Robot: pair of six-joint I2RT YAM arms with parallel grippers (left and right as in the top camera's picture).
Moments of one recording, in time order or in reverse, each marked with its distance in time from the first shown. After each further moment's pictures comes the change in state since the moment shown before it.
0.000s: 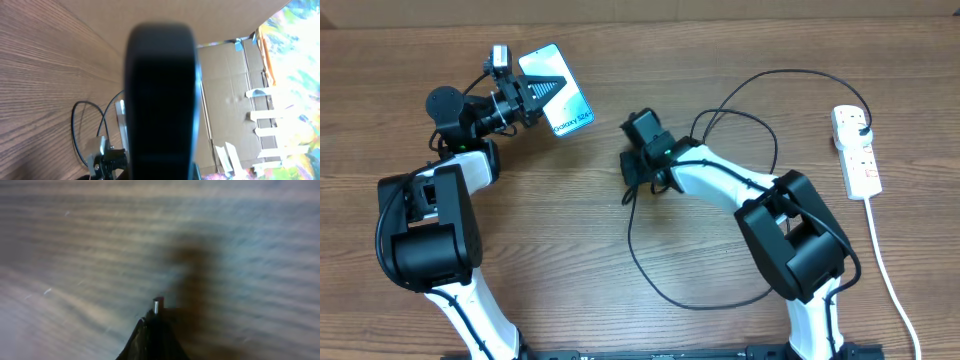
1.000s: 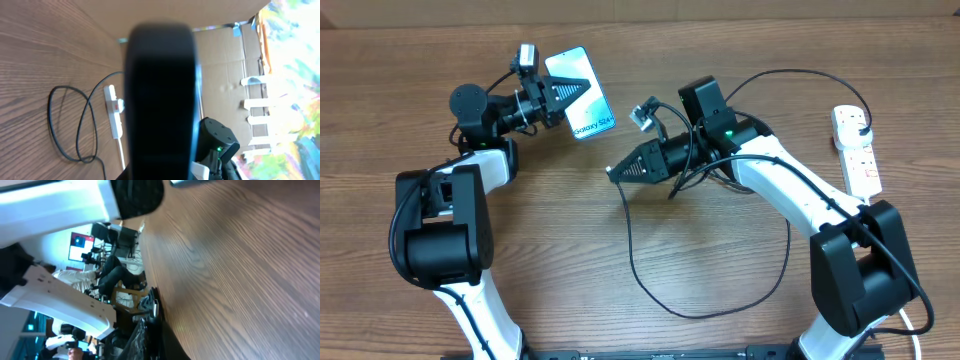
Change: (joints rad) left arm -0.090 0.000 0.000 0.059 -0.006 -0.089; right arm -0.163 -0.269 -0.079 -0.011 -1.065 -0.130
